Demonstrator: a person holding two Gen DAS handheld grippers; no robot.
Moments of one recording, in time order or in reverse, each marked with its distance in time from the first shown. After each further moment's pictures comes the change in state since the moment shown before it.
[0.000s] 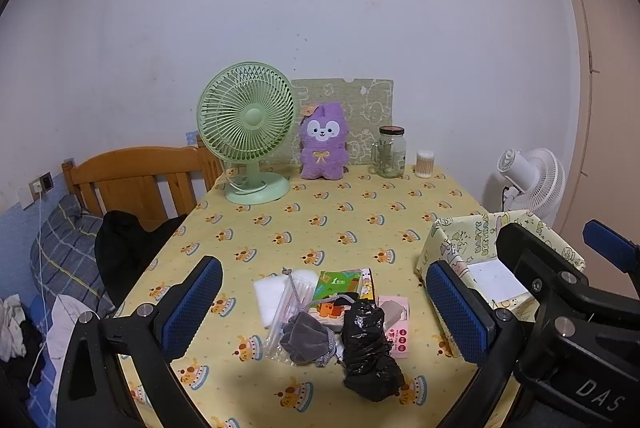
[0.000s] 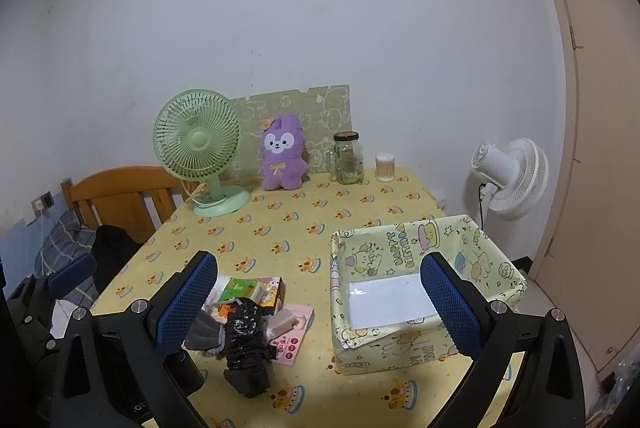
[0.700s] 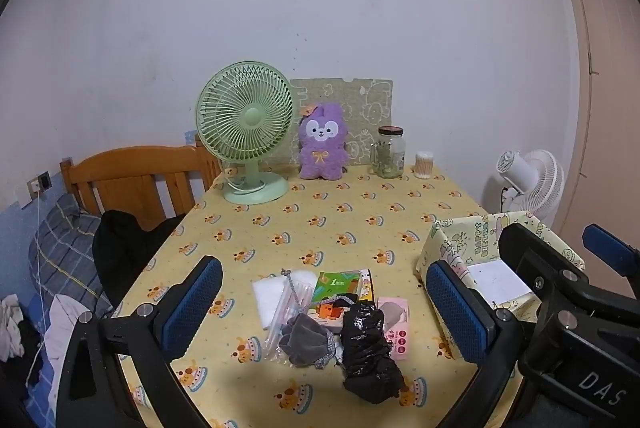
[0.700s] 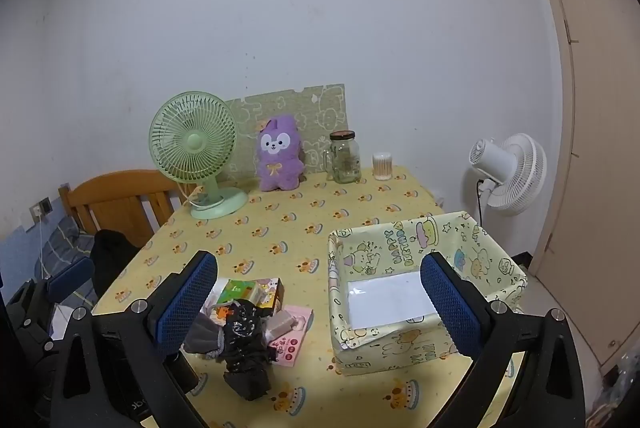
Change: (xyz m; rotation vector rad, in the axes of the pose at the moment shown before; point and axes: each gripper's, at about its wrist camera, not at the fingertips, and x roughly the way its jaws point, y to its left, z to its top) left arm 0.004 -0.003 0.000 -0.001 0.003 -0.003; right arm 0.004 -0.003 -0.003 0.016 0.010 -0.008
